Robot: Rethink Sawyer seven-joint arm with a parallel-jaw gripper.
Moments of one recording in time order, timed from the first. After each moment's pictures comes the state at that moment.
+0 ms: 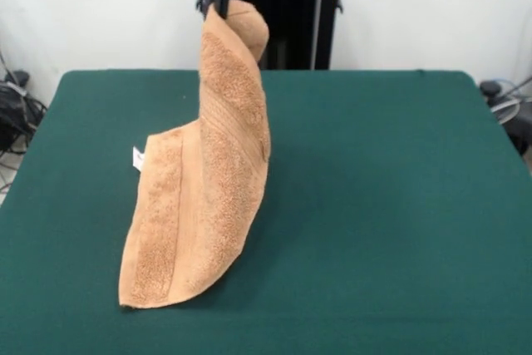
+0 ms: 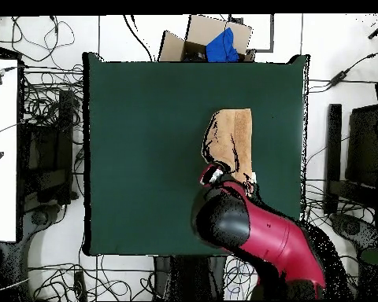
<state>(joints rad) -0.35 -1.03 -0.07 2.01 -0.01 0.31 1.84</state>
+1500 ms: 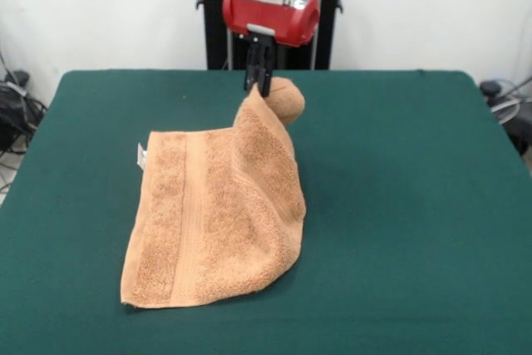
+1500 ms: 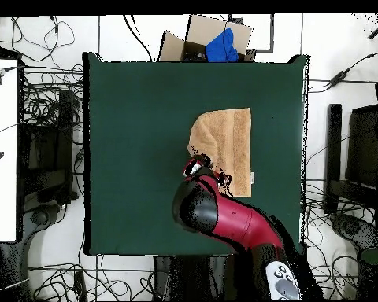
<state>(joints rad) -0.29 -0.81 -0.04 2.05 0.08 0.01 1.84</state>
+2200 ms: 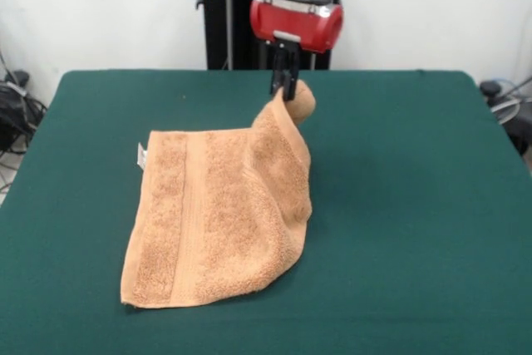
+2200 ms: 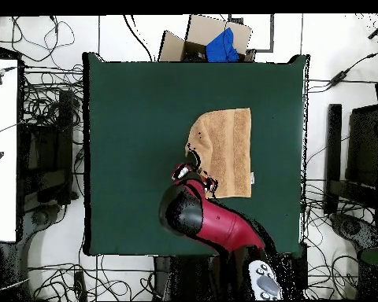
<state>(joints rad) -0.24 -0.79 -0.04 2.10 0.17 -0.05 1.84</state>
